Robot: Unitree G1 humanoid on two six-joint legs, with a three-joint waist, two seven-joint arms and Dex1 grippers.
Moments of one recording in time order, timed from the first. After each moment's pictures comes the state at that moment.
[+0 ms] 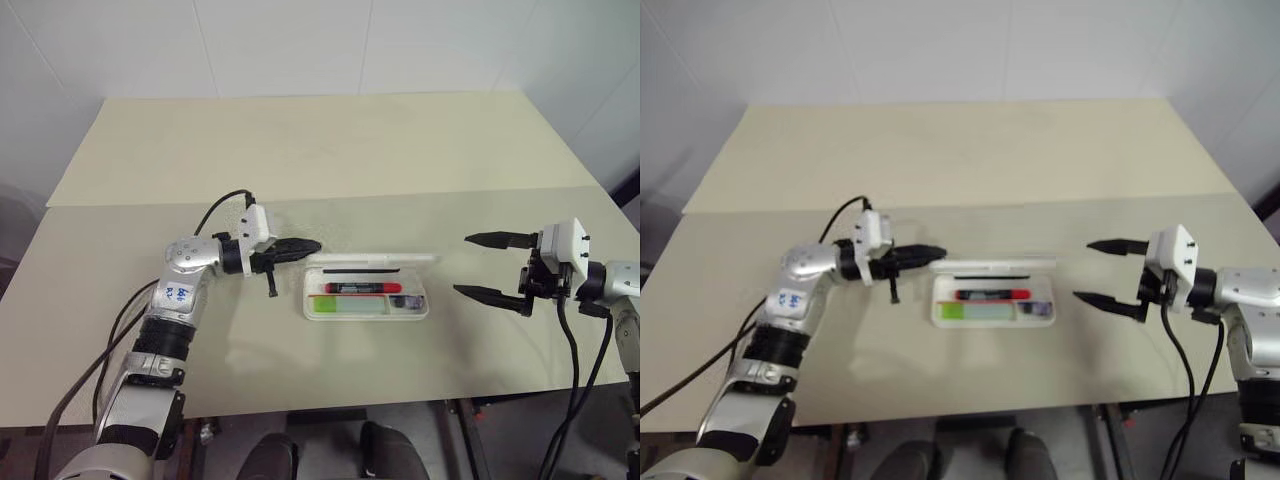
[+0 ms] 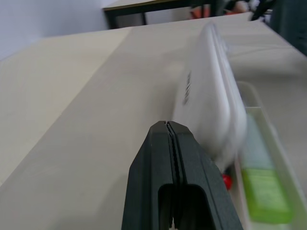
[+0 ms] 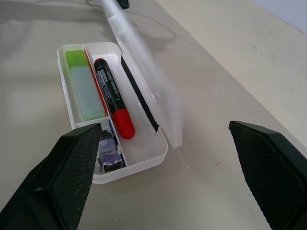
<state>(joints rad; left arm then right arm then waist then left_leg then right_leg) -0.66 0.40 -0.08 0.35 -0.23 -0.08 -1.15 -0.32 -0.85 -0.20 0.16 0.45 0.00 1.34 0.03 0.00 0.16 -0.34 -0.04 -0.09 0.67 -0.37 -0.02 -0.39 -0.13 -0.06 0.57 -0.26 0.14</state>
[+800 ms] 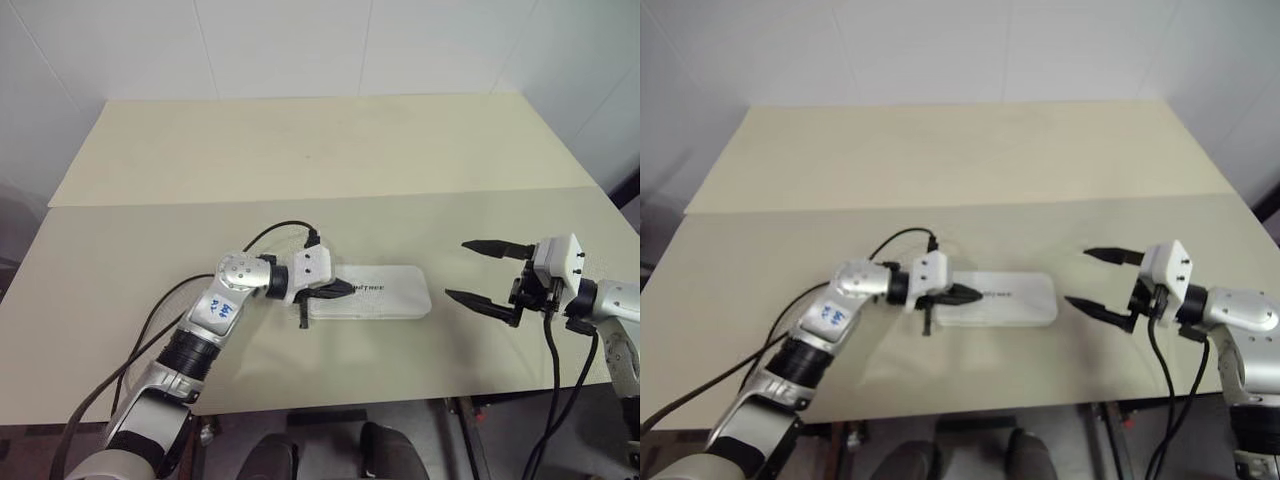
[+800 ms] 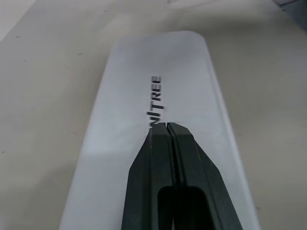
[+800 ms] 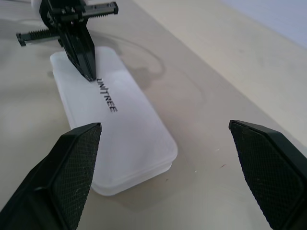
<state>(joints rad) -0.62 0.37 -0.32 0.16 -0.04 0.16 -0.99 -0.19 -0.80 -0.24 0.01 0.48 0.00 1.19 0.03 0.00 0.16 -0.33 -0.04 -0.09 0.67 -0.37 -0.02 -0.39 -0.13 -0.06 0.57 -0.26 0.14</state>
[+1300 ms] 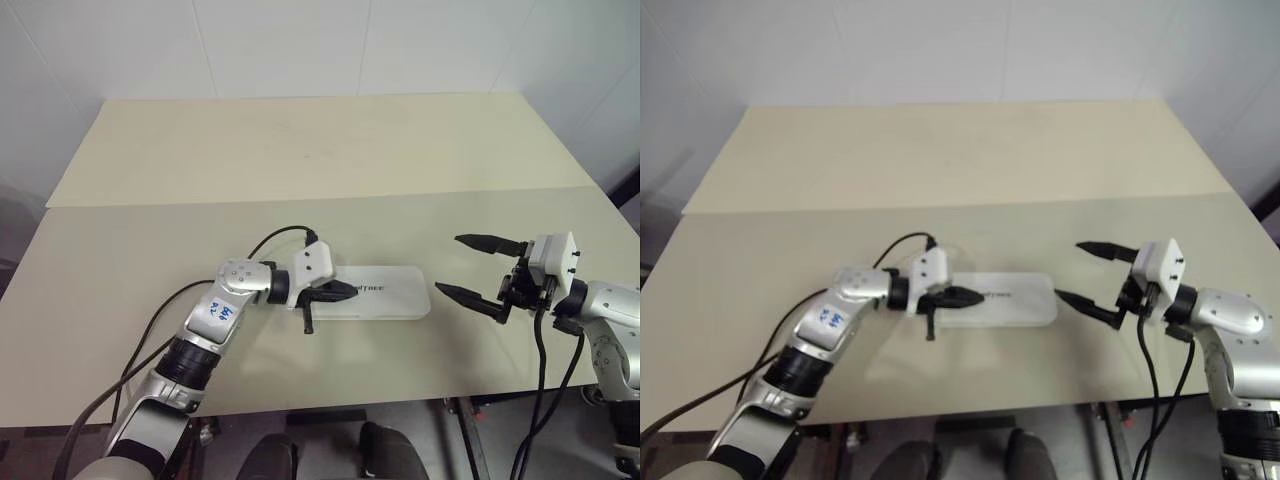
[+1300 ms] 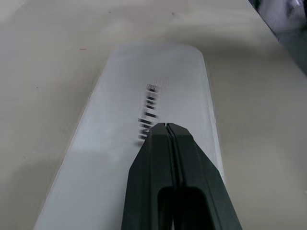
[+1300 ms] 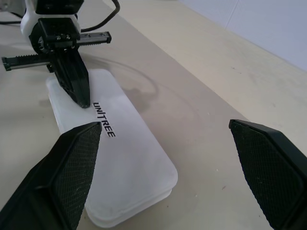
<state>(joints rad) -0.56 0.35 -0.26 0.03 -0.13 0.37 -0.95 -0.20 -0.74 -0.22 -0.03 0.50 0.03 1.15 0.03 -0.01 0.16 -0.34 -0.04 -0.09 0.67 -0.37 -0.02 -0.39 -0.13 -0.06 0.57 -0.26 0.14</state>
